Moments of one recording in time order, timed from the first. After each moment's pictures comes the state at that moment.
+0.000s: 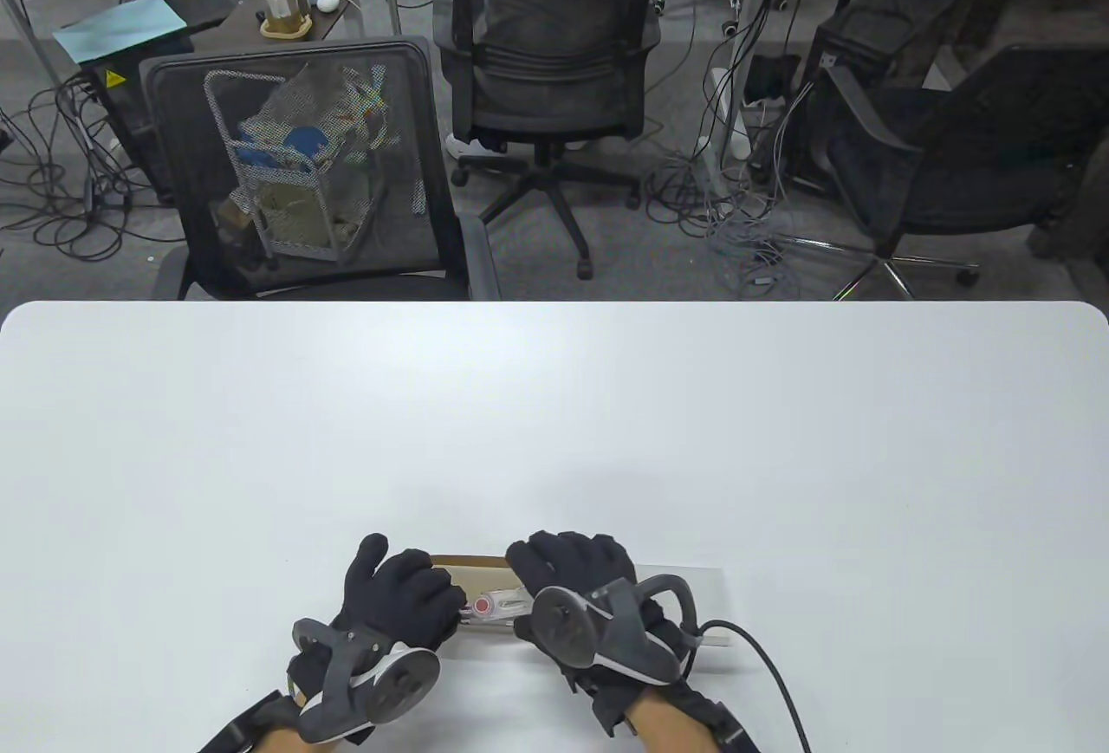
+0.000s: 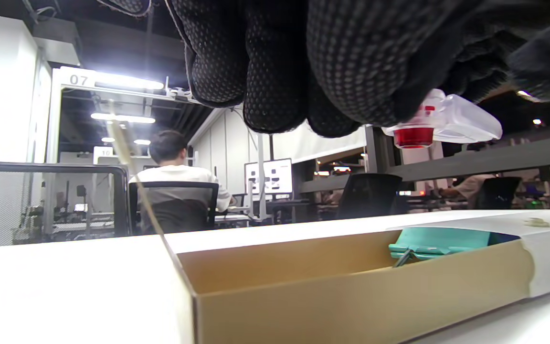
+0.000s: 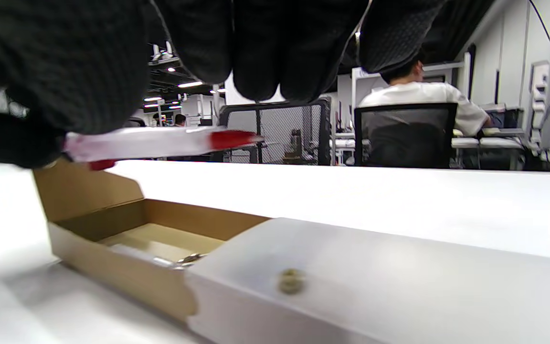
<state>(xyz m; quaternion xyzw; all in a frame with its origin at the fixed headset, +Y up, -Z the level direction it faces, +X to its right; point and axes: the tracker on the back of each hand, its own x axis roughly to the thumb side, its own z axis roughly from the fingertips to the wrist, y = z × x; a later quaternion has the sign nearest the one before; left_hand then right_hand) -0.188 -0.730 -0.241 0.19 -0.19 0.03 0.96 0.043 -0.697 -0.270 0.19 -0.05 0.98 0.07</state>
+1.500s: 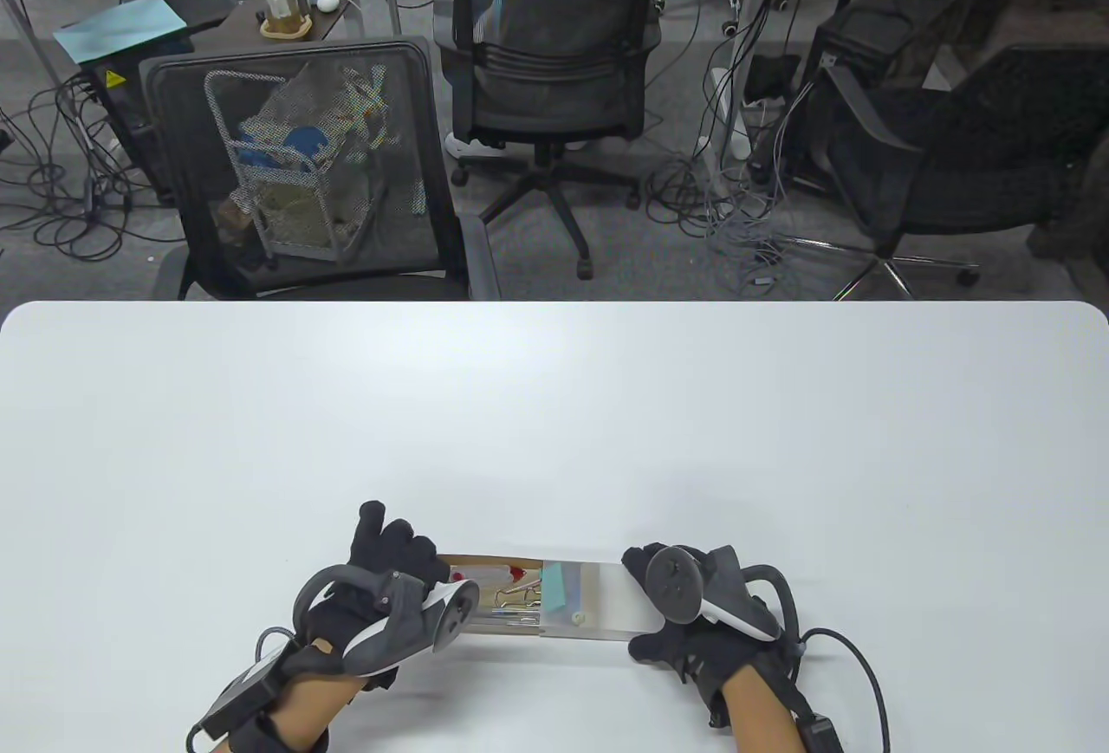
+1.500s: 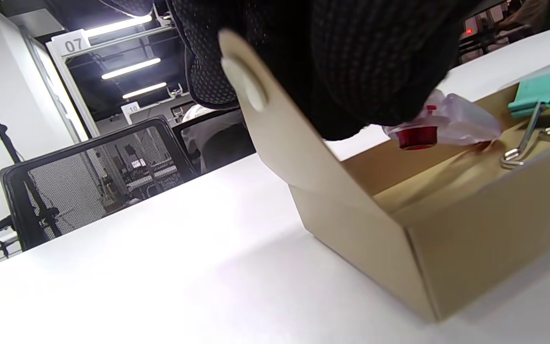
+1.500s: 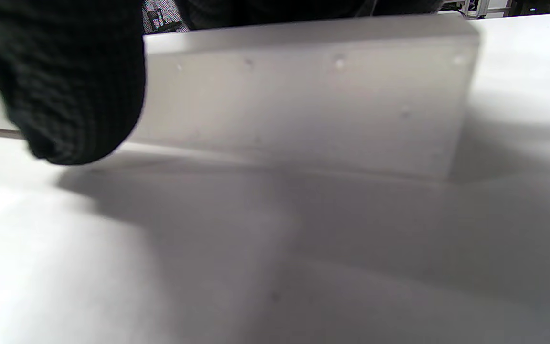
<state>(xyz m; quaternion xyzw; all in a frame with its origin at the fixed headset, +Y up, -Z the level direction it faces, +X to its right) -0.160 -0.725 -0.287 0.06 -0.14 -0.18 0.97 0.134 -0.762 -0.304 0.13 0.13 0.98 0.04</state>
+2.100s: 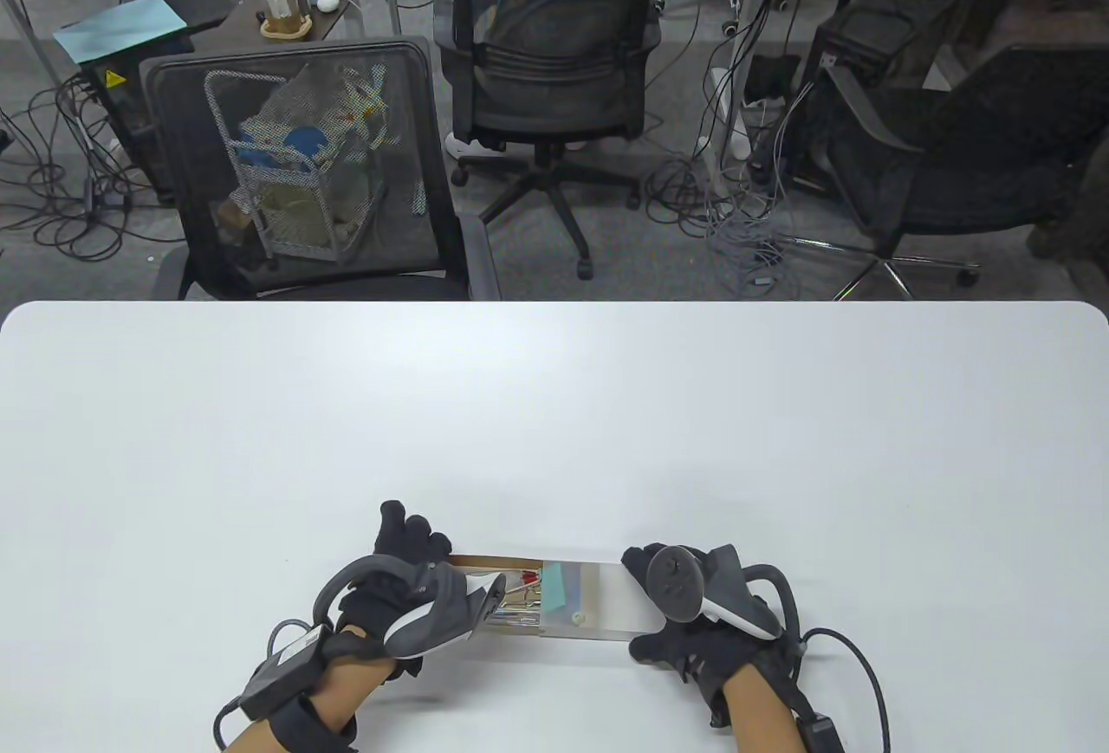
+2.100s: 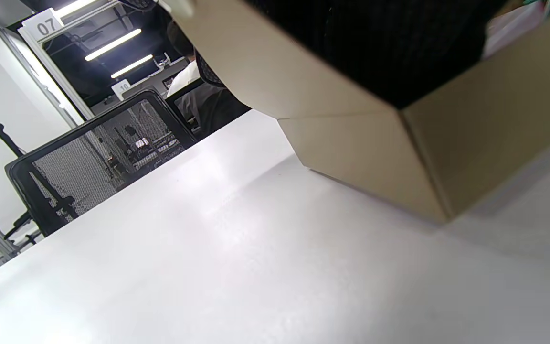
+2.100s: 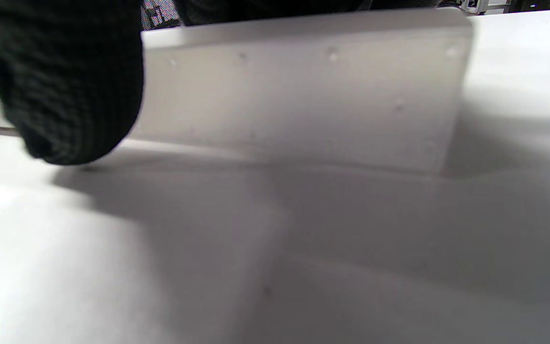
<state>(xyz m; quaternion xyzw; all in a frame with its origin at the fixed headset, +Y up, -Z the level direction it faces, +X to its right) -0.144 -0.744 -0.301 0.00 -0.13 -0.25 0.96 0.135 -0.762 -0.305 0.13 0.13 0.98 0.04</state>
